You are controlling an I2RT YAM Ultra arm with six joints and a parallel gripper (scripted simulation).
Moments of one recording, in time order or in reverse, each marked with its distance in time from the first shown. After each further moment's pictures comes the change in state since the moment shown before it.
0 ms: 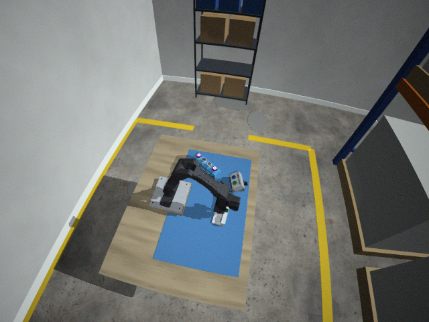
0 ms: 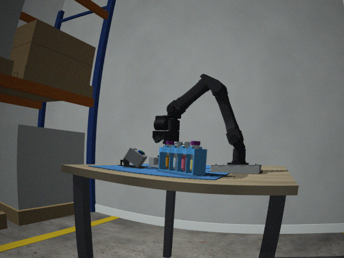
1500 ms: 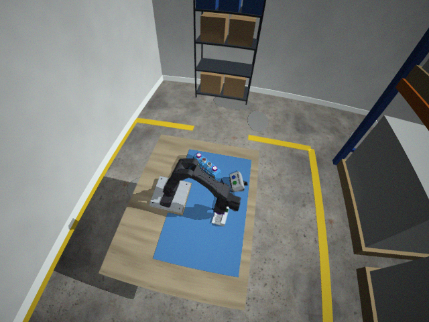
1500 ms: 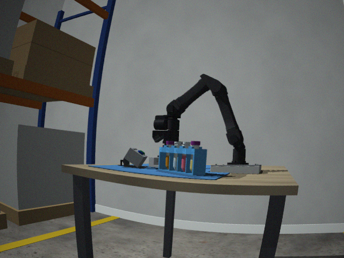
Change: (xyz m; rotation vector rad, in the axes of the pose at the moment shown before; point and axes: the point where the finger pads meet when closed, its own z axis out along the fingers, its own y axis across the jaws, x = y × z) arm -0.001 -0.001 -0.002 0.000 0.004 0.000
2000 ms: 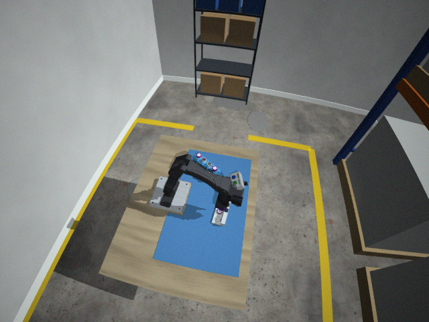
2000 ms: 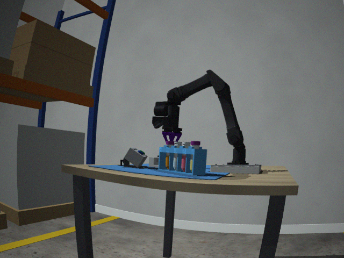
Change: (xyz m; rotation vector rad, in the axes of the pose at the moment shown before) arm -0.008 0.000 -0.068 0.001 -0.032 -0.001
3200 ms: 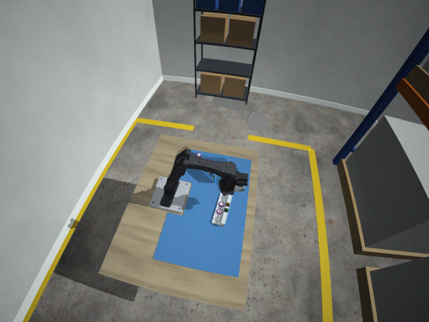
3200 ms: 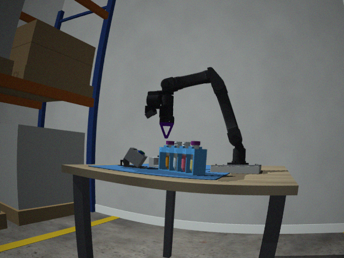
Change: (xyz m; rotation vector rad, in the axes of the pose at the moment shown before) arm 0.003 0.066 -0.043 -0.006 0.039 -0.468
